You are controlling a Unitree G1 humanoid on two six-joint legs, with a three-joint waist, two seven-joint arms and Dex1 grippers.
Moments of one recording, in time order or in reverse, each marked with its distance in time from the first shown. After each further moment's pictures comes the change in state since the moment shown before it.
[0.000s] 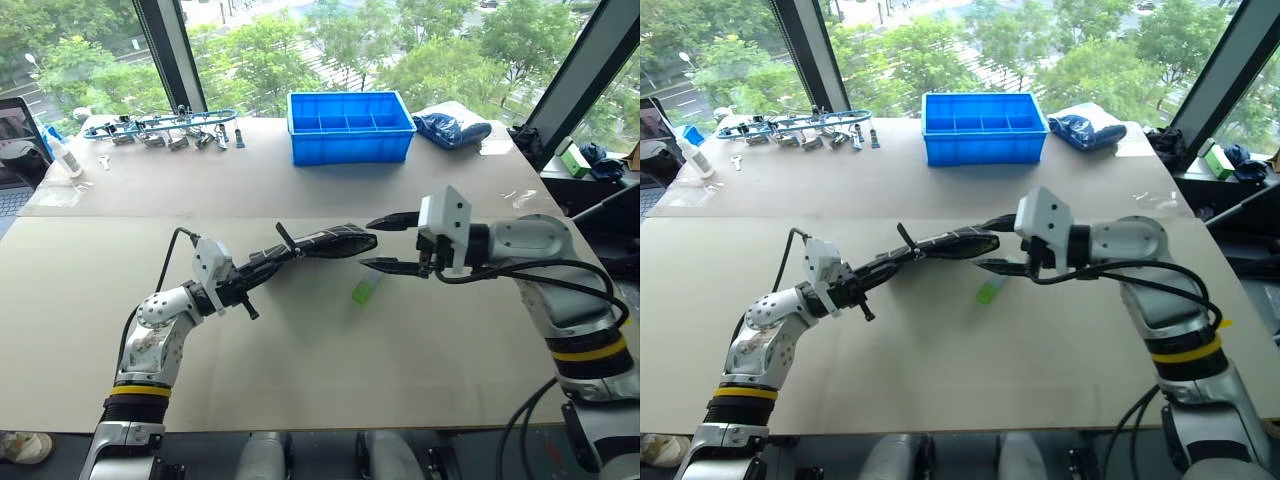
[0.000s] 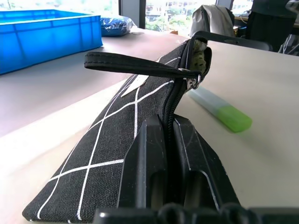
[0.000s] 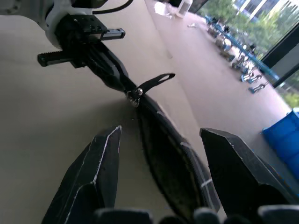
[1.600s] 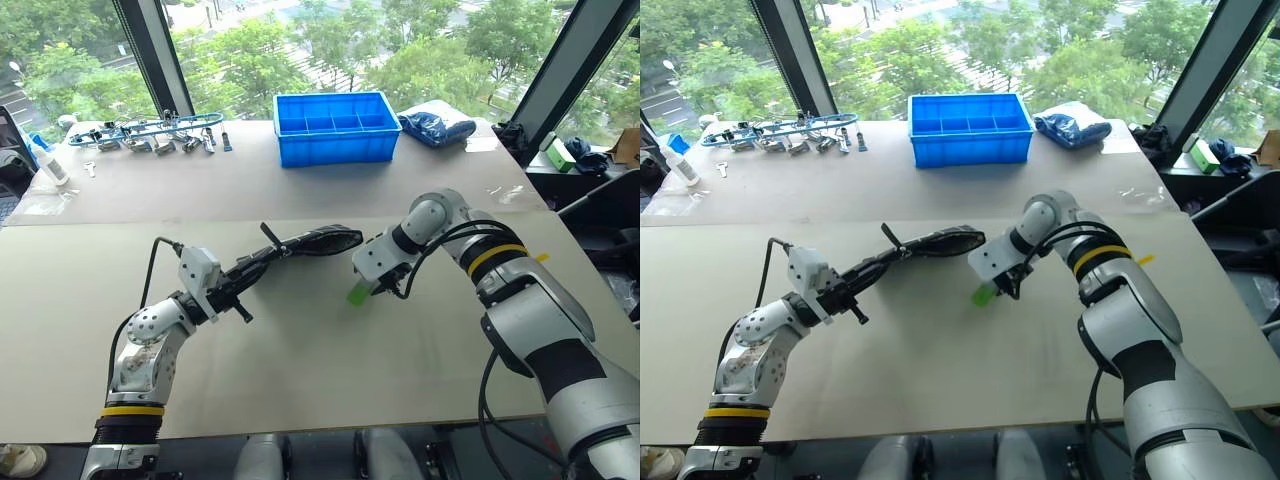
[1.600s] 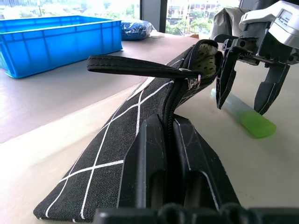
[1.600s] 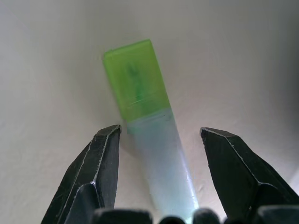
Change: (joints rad) left arm 0.115 -0.010 0.045 -0.121 0.002 -0.002 0.122; right arm -0.693 0.409 0.489 1.365 -0.834 -1.034 0.202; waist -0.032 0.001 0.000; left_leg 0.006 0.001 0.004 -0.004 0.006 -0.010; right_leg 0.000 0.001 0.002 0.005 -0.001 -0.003
